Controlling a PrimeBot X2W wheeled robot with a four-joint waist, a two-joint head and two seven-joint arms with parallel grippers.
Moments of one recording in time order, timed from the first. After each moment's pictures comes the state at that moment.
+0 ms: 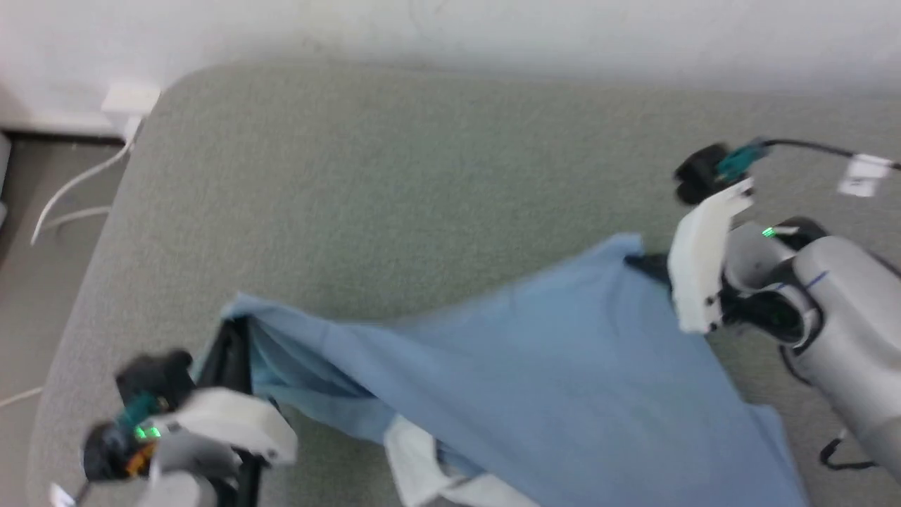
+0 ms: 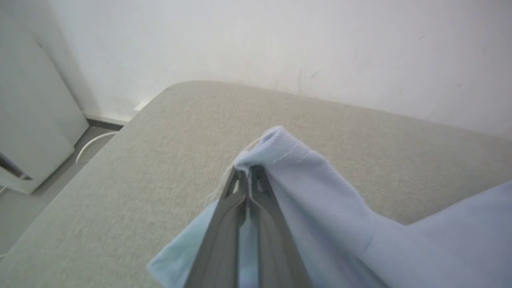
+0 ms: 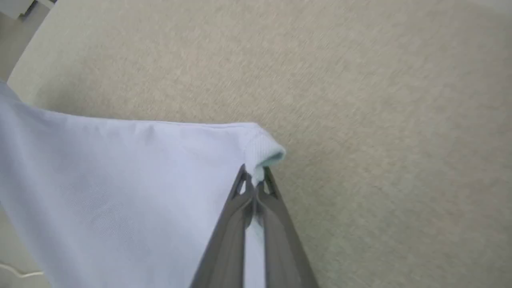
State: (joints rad) left arm -0.05 0.40 -0.34 -0.06 -0.55 0.39 -0.08; right arm -0.75 -0.47 0.72 0.46 0.94 0.13 0.64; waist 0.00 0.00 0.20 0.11
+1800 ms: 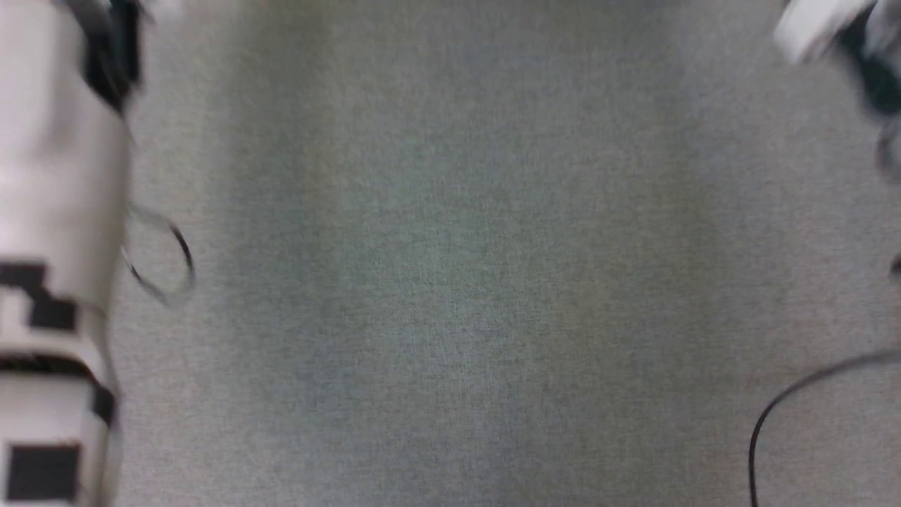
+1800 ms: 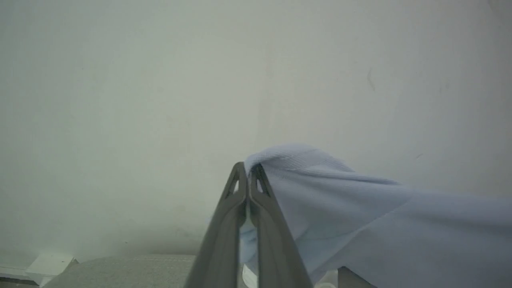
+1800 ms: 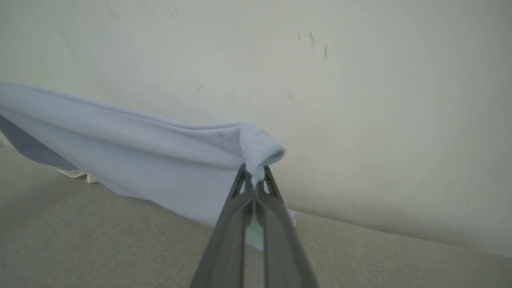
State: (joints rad) left arm -1.30 0.32 -0.33 0.99 -0.51 0.06 -0.25; right arm -1.27 -0.42 0.70 0.89 0.82 0.13 -0.15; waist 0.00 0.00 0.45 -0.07
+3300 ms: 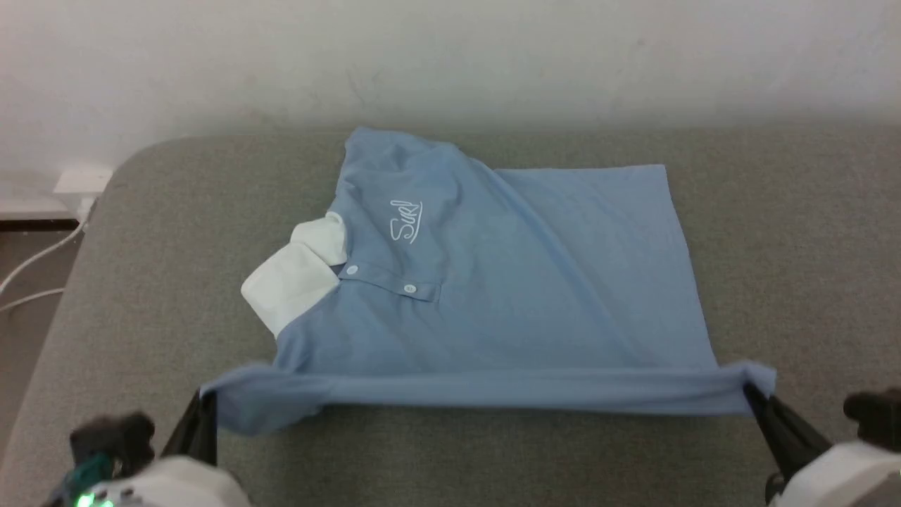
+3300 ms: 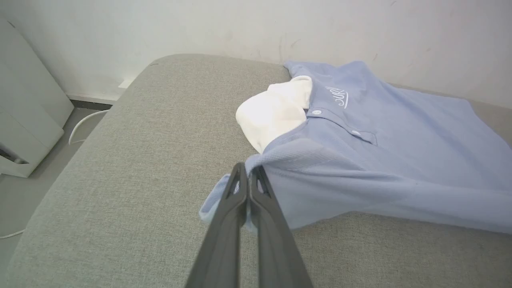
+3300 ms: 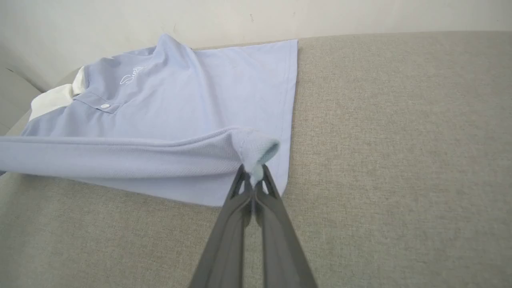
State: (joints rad) left arm 0.25 0.54 -0.25 -0.36 -0.59 0.49 0.13; right arm 0.23 -0.24 -0.04 -0.17 0.44 0.13 0.25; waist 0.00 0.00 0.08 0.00
